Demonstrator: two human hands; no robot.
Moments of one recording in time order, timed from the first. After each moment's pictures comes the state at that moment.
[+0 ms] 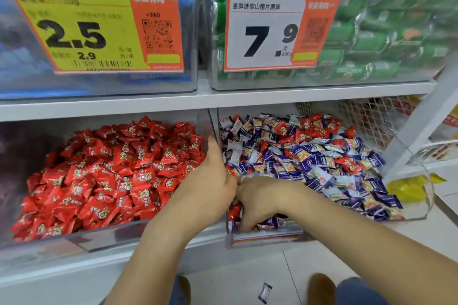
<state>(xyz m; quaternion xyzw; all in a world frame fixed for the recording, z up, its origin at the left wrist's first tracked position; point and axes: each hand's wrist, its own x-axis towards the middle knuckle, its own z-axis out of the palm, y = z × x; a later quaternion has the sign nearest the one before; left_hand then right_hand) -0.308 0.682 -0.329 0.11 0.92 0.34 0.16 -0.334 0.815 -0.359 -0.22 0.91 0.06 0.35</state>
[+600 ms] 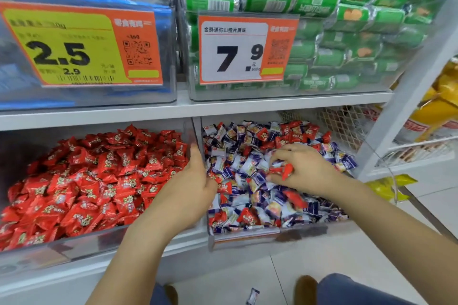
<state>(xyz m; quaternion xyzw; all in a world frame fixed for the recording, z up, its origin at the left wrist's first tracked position) -0.306 0.681 -0.322 0.11 0.93 0.30 0.16 -0.329 0.938 -0.340 -0.13 0.99 -0.06 0.00</state>
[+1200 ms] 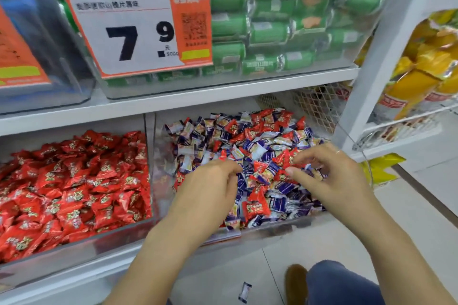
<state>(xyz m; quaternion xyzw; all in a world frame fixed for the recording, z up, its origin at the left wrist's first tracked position) -0.301 0.775 -0.336 0.23 0.93 0.27 0.01 -0.254 0.989 -0.339 0.03 0.92 -0.33 -0.18</state>
